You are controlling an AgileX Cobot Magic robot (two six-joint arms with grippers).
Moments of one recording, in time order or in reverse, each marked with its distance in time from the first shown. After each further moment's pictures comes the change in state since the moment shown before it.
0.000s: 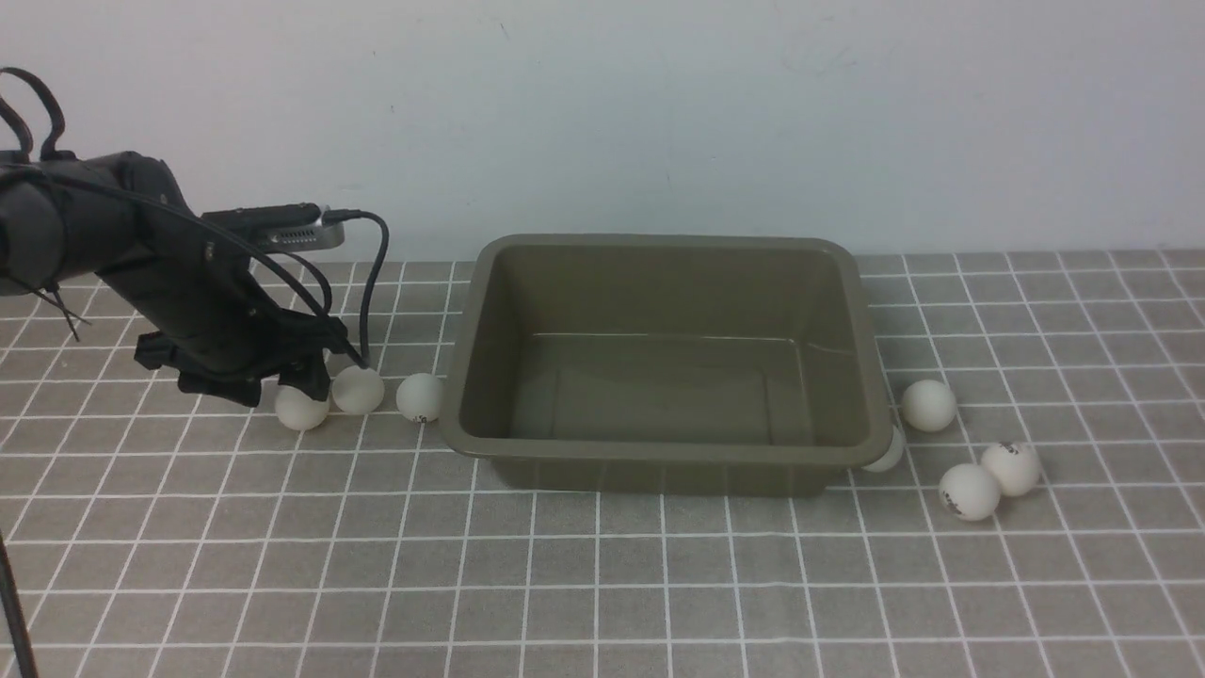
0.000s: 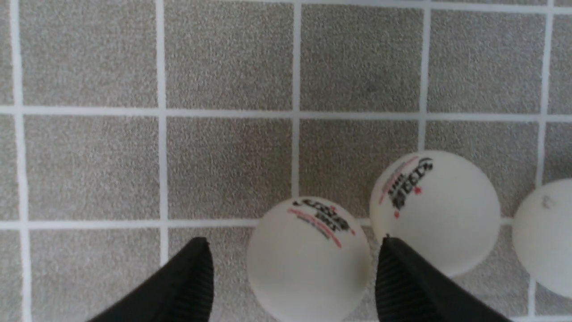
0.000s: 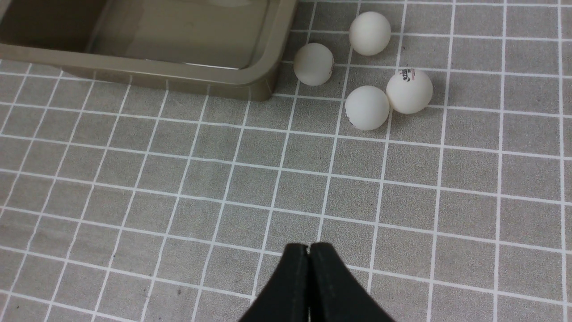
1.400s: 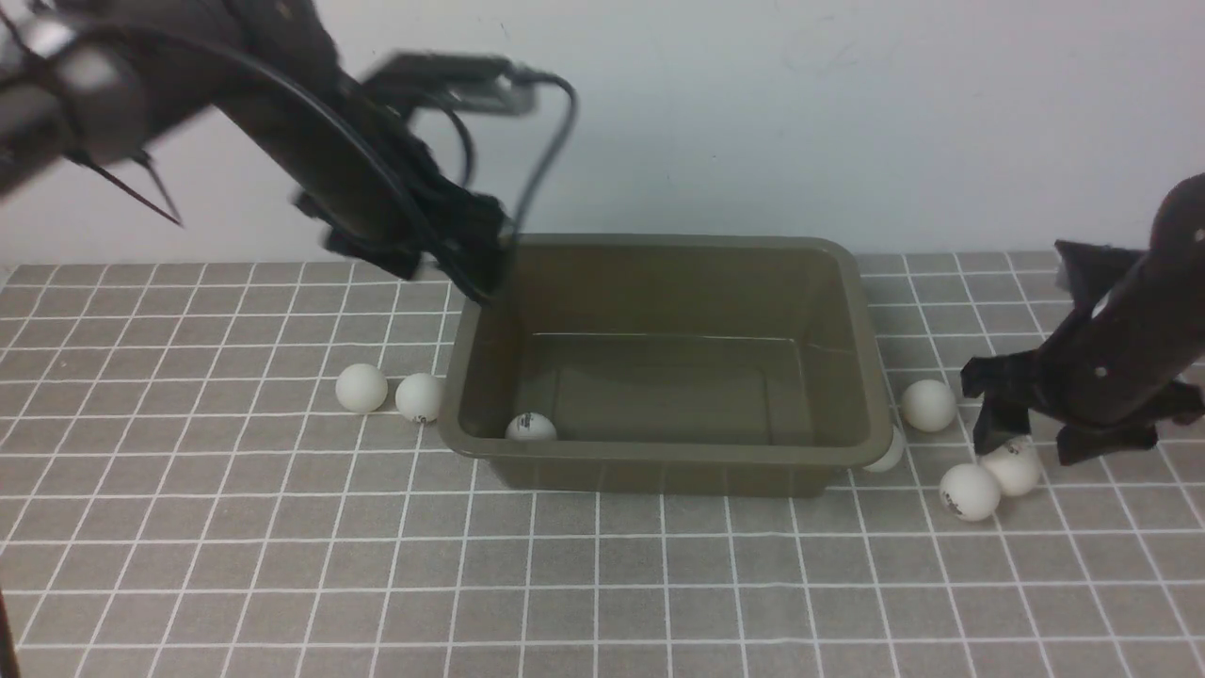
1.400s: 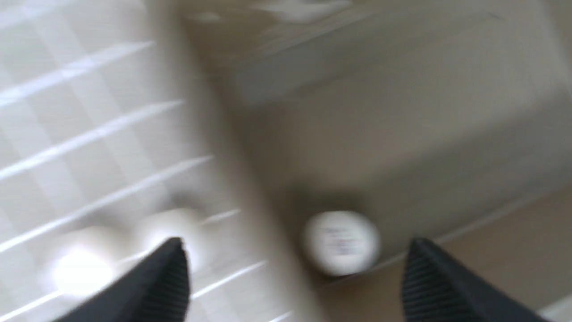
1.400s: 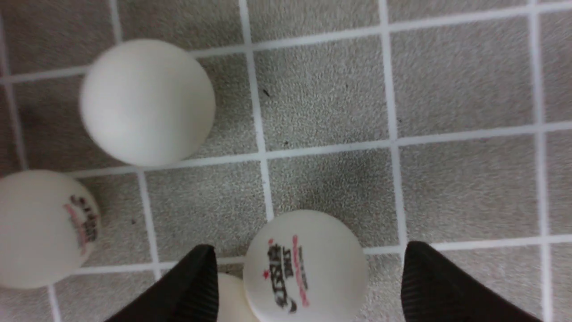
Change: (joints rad) right arm 0.000 1.212 -0.427 -0.159 -0.291 0.226; left arm -0.210 -0.127 -0.346 -0.052 0.392 0.133
